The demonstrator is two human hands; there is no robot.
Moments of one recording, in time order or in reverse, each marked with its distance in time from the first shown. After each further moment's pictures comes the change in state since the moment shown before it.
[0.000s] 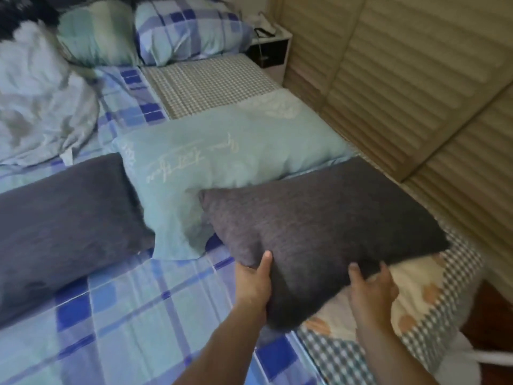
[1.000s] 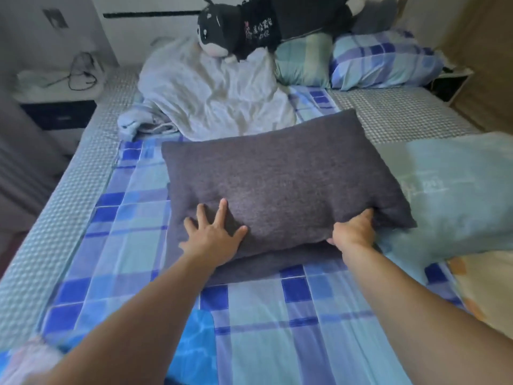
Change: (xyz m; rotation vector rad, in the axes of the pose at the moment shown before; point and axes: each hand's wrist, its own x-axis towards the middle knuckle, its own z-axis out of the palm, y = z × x) left_hand 0.044 0.127 -0.566 1.145 0.486 0.083; right_hand -0.344 -0.180 0.374 -0.140 -0.423 -0.197
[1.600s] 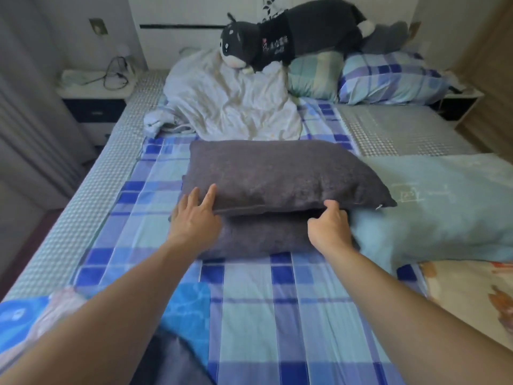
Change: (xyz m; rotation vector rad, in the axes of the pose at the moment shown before) left_hand -0.079 -0.011 -0.053 0.087 0.250 0.129; right_hand -0.078 -0.026 -0.066 -0.377 -0.204 -0.368
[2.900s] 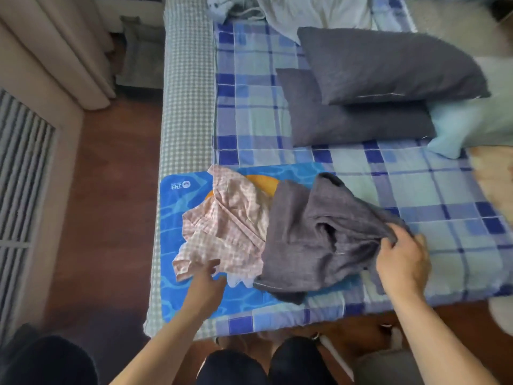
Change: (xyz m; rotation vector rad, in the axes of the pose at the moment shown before) left_hand -0.355 -0.482 0.020 -0.728 -0.560 -0.419; right_hand -0.479 -0.069 0.169 -0.437 0.284 0.158
